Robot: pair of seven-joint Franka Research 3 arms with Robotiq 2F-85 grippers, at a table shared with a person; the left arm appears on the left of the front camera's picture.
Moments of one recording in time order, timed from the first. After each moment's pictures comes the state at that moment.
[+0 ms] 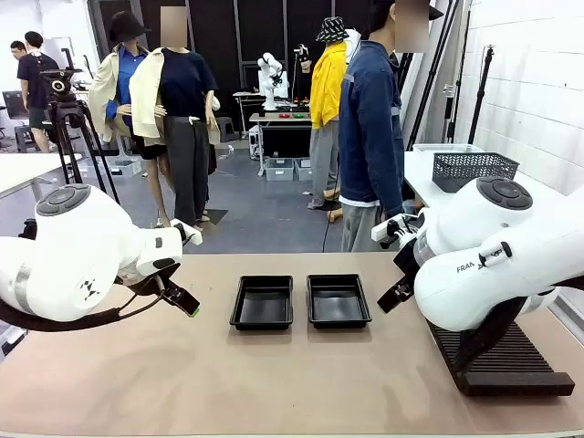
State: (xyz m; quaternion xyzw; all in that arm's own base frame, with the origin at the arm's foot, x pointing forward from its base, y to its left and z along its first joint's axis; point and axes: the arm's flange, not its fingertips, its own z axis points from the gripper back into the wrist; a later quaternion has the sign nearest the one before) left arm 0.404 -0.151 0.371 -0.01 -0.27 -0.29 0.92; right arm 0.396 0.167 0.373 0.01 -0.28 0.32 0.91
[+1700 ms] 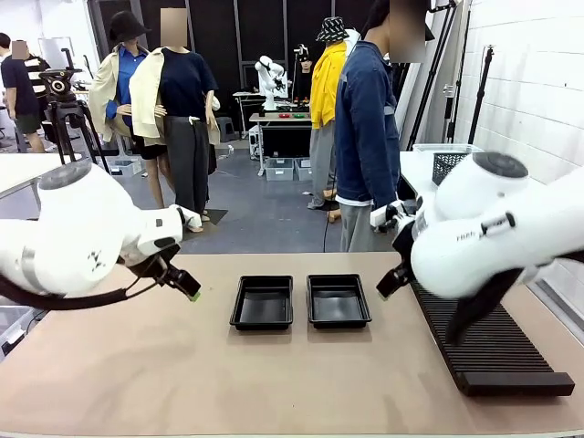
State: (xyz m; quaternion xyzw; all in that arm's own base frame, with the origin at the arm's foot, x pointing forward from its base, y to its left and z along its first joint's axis) left arm 0.426 -0.149 0.399 -0.03 -0.26 -0.28 0.93; right arm 0.410 0.169 0.406 0.02 -0.25 0.32 0.92
